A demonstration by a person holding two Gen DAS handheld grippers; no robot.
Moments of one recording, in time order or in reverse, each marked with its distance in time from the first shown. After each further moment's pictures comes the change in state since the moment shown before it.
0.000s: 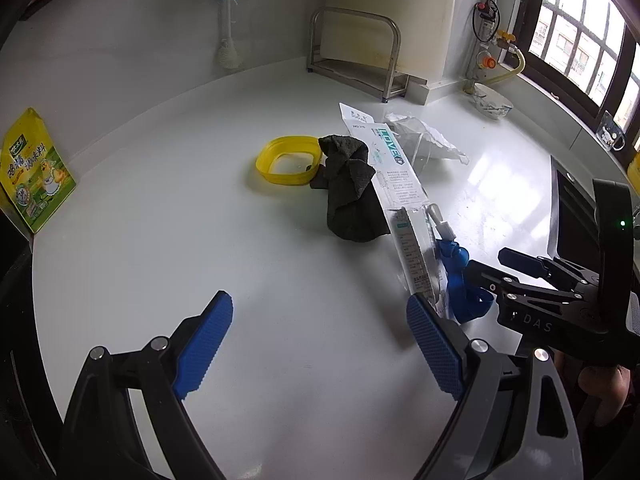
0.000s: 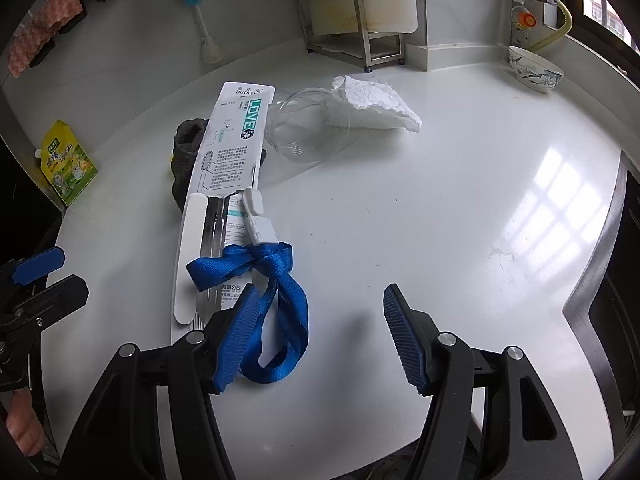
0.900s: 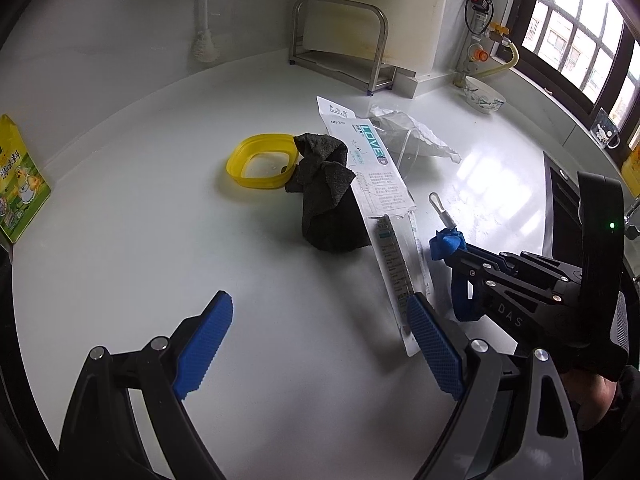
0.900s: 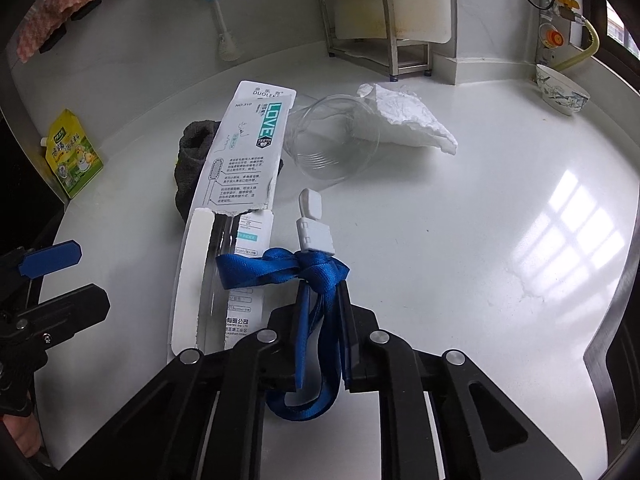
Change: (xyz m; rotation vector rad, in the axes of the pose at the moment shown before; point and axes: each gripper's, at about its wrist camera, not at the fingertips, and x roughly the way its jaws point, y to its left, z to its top) left arm 0.020 -0.013 0.013 0.008 0.026 -0.047; right arm 0.013 0.002 0.014 -0.021 -0.040 0.025
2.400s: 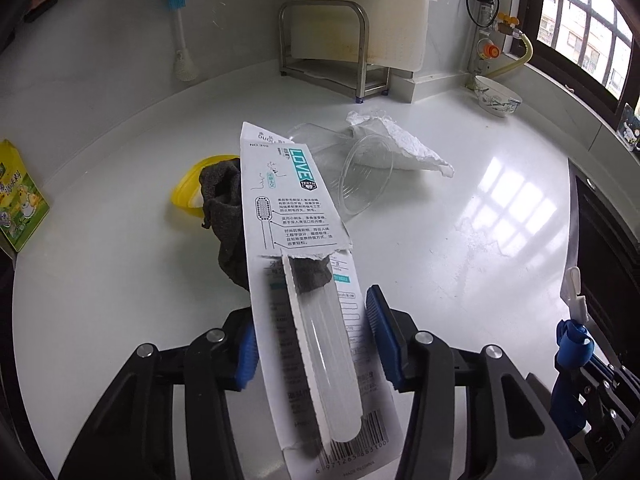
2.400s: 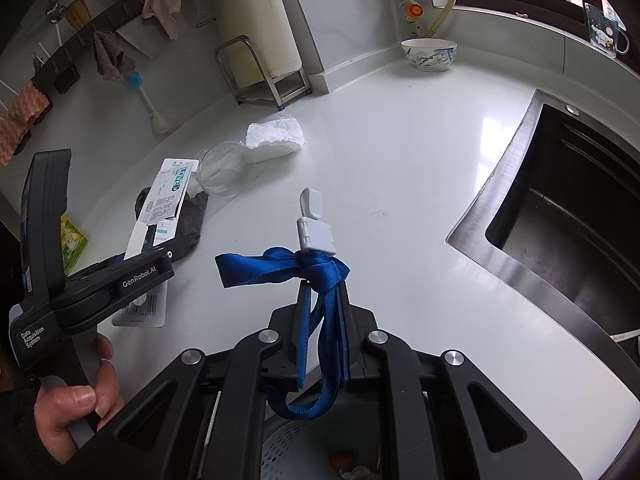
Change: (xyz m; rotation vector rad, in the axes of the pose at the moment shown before) left arm 0.036 -0.069 0.019 -0.009 -0.061 0.129; right arm -0.092 -0.058 -0.060 0.270 -0.105 -0.066
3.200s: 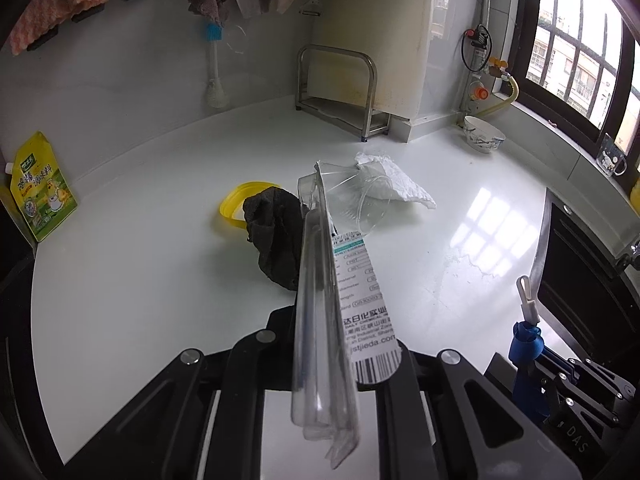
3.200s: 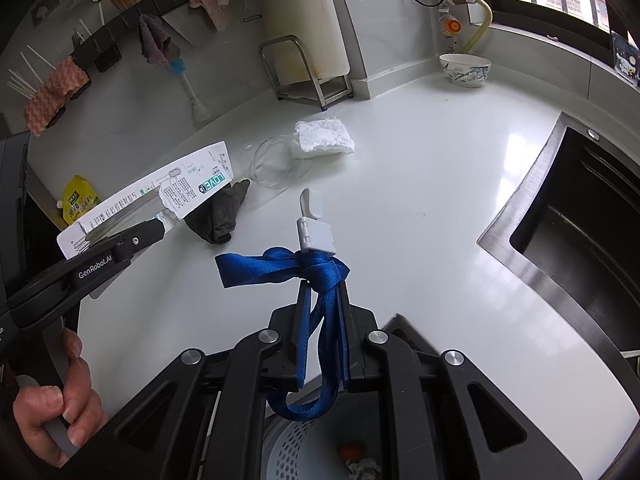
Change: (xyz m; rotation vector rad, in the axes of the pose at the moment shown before) left arm -0.070 0.023 -0.013 -0.045 -0.100 -0.029; right arm -0.023 0.028 -0.010 -0.083 -0.006 0.065
